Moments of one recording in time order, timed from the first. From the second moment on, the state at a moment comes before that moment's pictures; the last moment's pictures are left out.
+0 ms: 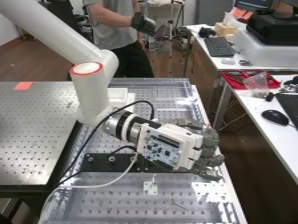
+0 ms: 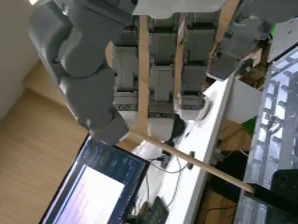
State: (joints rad) arm 1.47 -2.27 -1.55 -2.45 -1.17 0.31
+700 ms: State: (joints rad) arm 1.46 -2.26 -1.51 -2.44 -1.19 0.27
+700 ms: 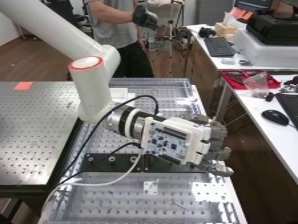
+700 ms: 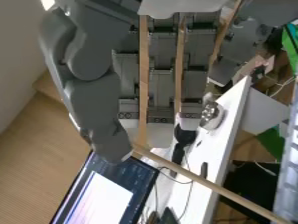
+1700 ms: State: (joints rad) arm 1.40 -2.12 -1.53 -2.51 -1.24 0.19
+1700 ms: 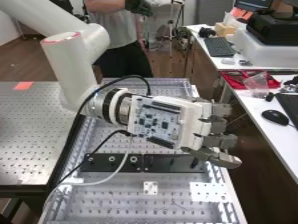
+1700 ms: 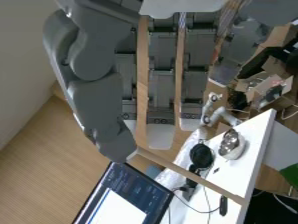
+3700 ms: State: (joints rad) arm 1.90 -2.05 -1.30 -3.45 -0.92 0.42
